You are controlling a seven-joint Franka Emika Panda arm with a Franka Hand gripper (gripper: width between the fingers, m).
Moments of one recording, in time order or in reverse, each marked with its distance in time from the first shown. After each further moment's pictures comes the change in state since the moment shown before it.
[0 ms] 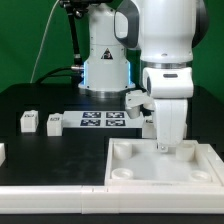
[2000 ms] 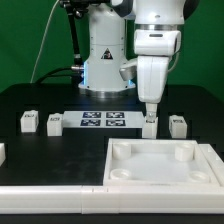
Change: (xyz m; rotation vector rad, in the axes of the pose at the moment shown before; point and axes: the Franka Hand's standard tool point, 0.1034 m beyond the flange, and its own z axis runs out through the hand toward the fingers) arm -0.012 -0.047 -0.055 -0.037 -0.022 0.225
